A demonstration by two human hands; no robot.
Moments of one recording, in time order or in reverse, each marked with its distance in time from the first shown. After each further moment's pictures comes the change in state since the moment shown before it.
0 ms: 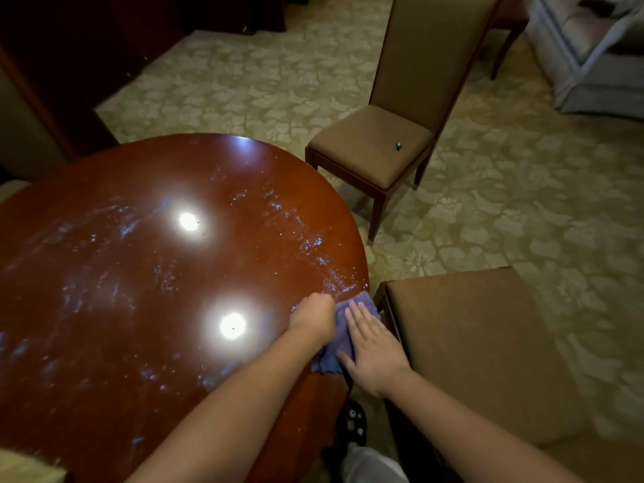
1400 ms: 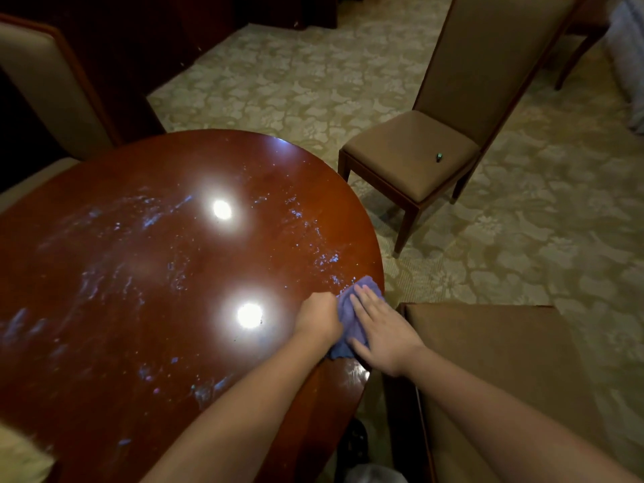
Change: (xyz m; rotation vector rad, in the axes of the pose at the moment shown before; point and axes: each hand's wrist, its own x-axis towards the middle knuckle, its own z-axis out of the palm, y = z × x) left_hand 0.033 0.007 -0.018 -0.150 0.110 -0.188; right_hand 0.077 0.050 -0.026 -0.086 -0.019 -0.287
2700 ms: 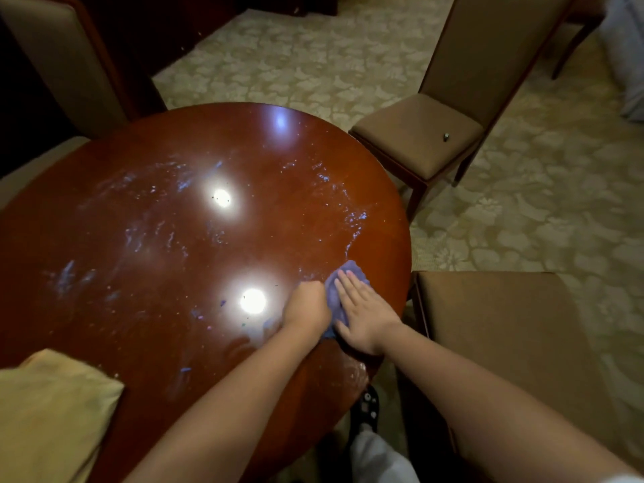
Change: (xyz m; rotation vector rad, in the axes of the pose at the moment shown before) left_hand -0.076 -0.086 0.018 -0.025 0.082 -0.052; right_hand -0.017 -0.118 0.019 -0.041 -0.033 0.024
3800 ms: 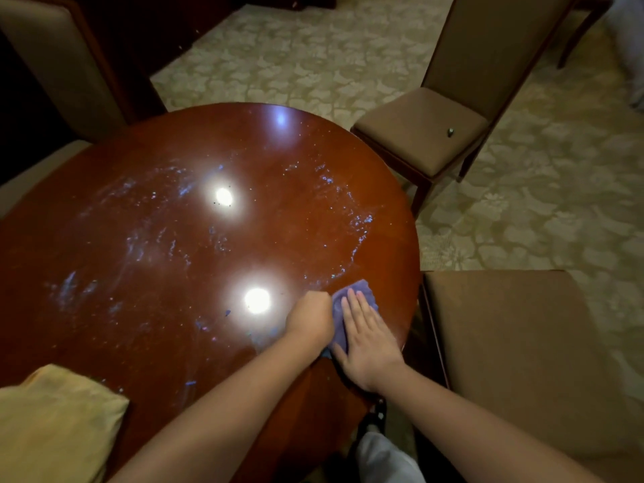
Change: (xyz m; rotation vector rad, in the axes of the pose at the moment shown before) left_hand 0.014 -0.009 0.007 0.167 -0.036 0.070; right_hand -0.012 -0.037 0.020 0.171 0.067 0.180
